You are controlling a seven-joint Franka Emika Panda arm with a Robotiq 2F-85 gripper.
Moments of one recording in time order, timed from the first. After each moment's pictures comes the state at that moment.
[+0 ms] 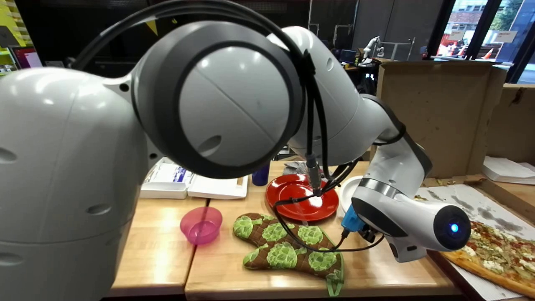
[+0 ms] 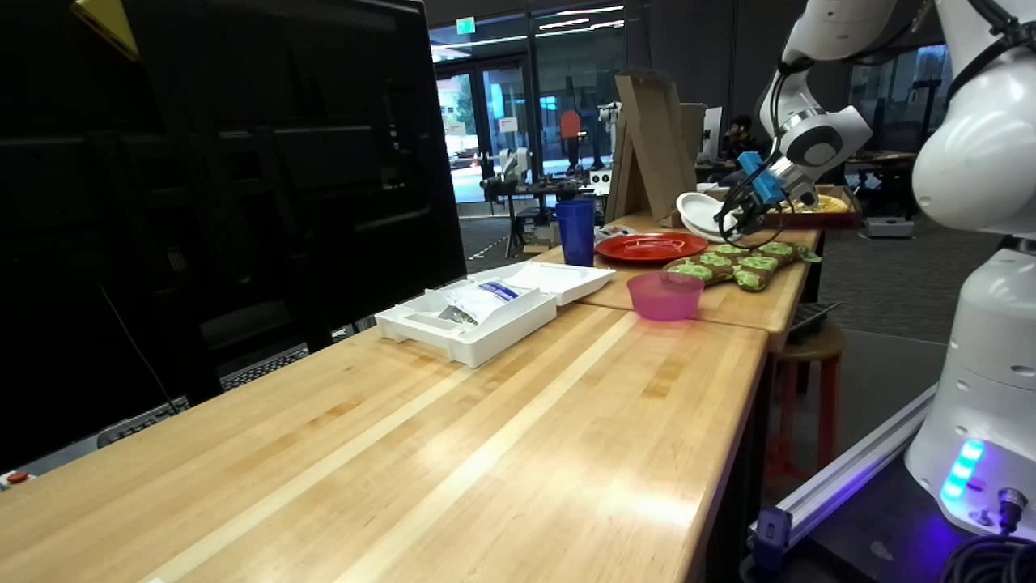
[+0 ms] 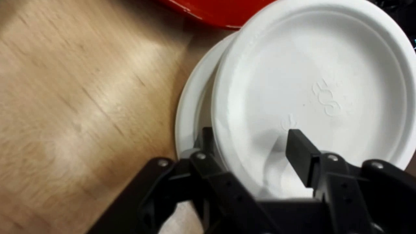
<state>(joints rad) -0.43 0.44 -0.32 -1.95 1.44 2.33 -0.02</state>
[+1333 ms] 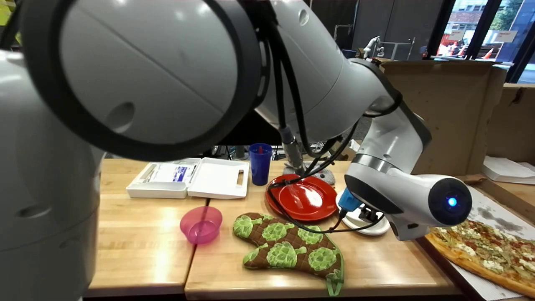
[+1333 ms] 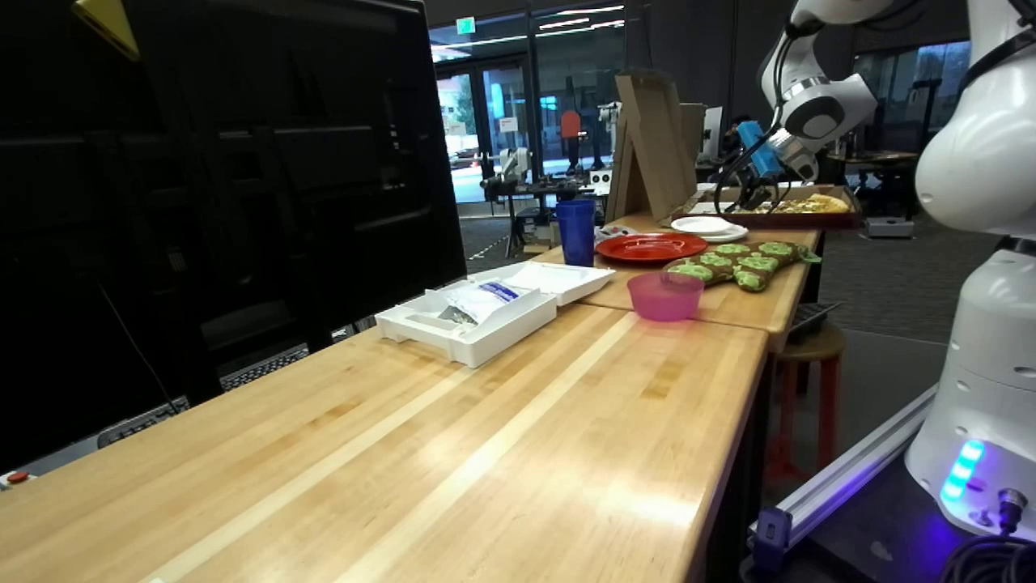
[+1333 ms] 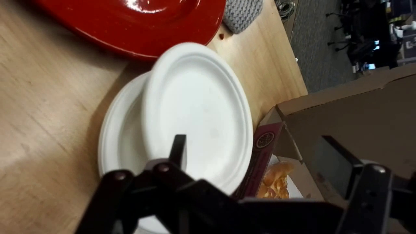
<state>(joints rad) -0.39 0.29 -0.32 -2.01 1.46 2.39 -0.04</state>
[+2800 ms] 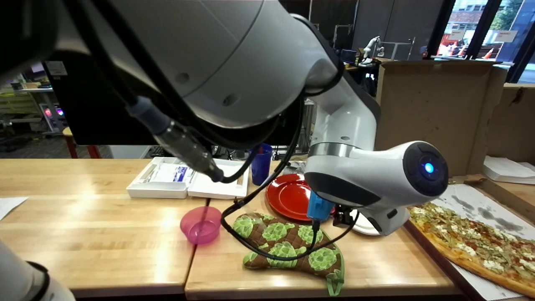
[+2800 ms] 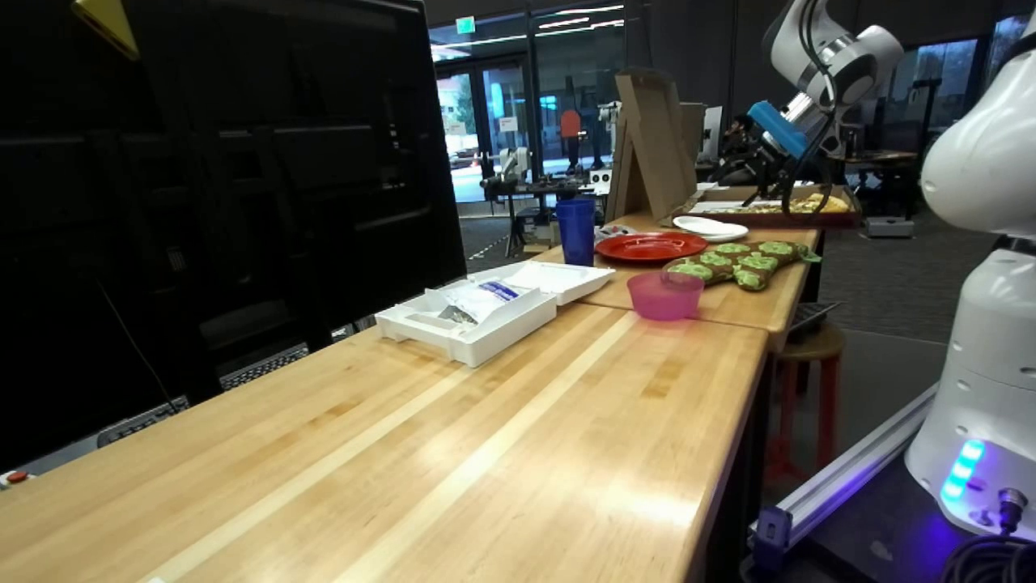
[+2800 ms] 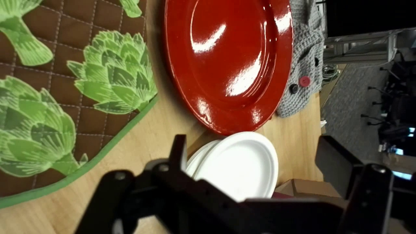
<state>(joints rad) -0.33 -0.08 -0.32 -2.35 1.07 2.43 -0.06</state>
